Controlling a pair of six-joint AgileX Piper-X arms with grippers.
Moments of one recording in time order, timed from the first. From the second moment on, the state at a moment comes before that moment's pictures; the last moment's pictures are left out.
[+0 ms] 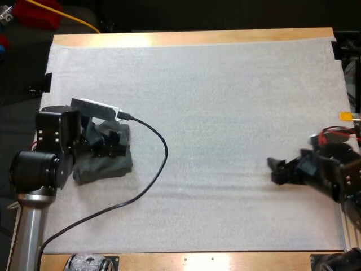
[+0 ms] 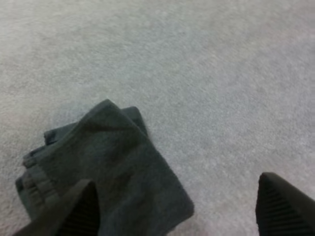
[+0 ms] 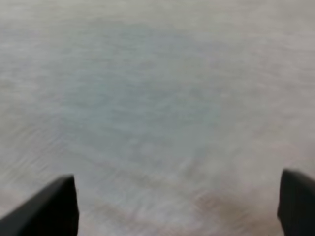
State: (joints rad) left arm -0.09 0.99 -1.14 1.13 0.08 -1.65; right arm 0.37 0.78 -0.71 0.84 -0.06 -1.70
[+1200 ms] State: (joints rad) left arm -0.09 0.45 -0.85 1.17 0.02 -1.62; right arm 0.12 0.55 -0.82 1.15 0.05 -1.91
